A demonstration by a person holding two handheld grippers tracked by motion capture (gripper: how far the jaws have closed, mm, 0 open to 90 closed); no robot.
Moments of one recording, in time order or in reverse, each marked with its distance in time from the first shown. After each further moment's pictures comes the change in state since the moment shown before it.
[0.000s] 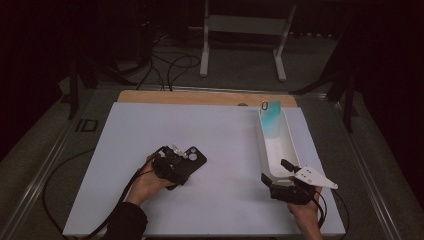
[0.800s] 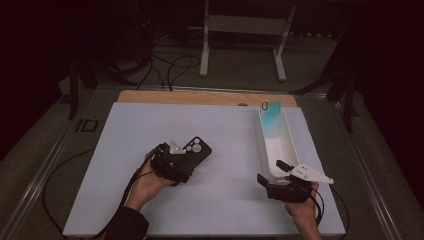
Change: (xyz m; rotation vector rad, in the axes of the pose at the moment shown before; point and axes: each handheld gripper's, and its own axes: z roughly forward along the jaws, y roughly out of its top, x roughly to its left) left arm -0.020 0.009 -0.040 -0.179 0.033 0.026; right arm 0.006 0.009 0.007 0.059 0.052 0.046
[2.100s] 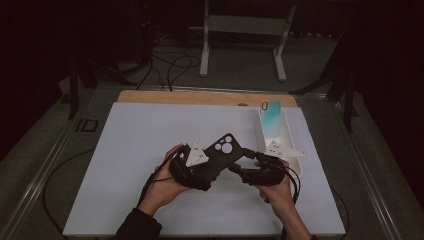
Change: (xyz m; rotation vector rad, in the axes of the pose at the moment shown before) left arm -0.063 0.040 -0.034 -0.243 -0.091 0.210; right arm 0.045 0.060 0.049 0.033 0.260 0.061
